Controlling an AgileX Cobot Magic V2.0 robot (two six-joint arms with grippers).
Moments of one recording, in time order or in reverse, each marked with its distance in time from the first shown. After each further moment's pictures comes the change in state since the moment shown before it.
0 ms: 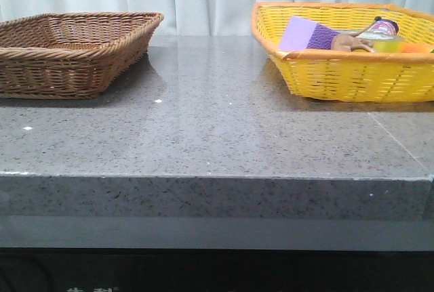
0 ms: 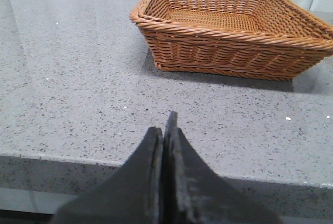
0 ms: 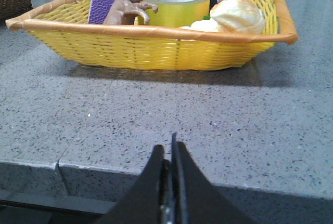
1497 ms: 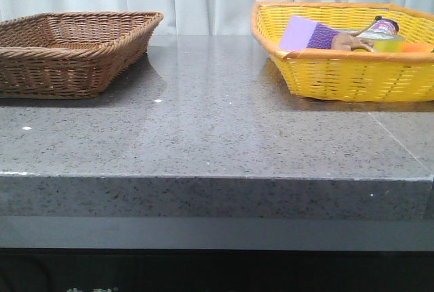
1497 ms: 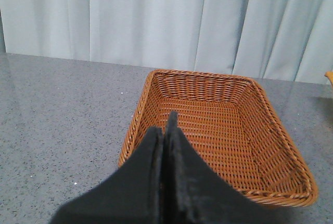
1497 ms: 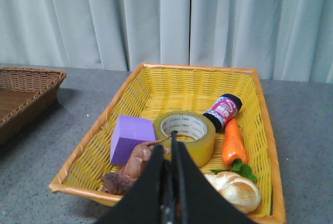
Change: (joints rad) left arm 0.000 0.498 -0.553 -0.002 -0.010 0.000; right arm 0.000 0.512 -0.675 0.002 0.115 0.000
